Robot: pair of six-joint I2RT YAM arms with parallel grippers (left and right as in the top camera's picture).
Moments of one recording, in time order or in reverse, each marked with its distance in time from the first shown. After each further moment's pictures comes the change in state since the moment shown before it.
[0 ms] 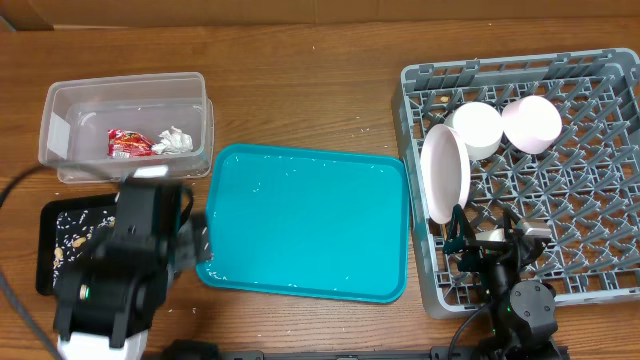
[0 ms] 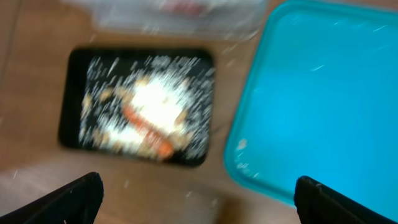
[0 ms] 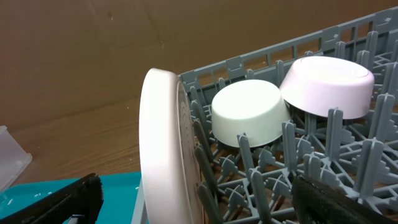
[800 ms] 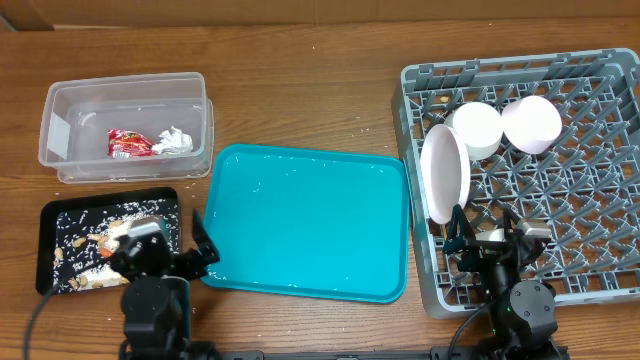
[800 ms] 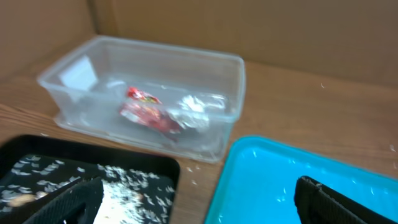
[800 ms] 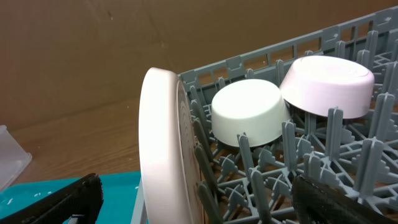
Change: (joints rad) left arm 0.121 -0.711 -0.795 0.904 0.140 0.090; right arm 0.000 0.000 -0.001 0.000 0.000 0.000
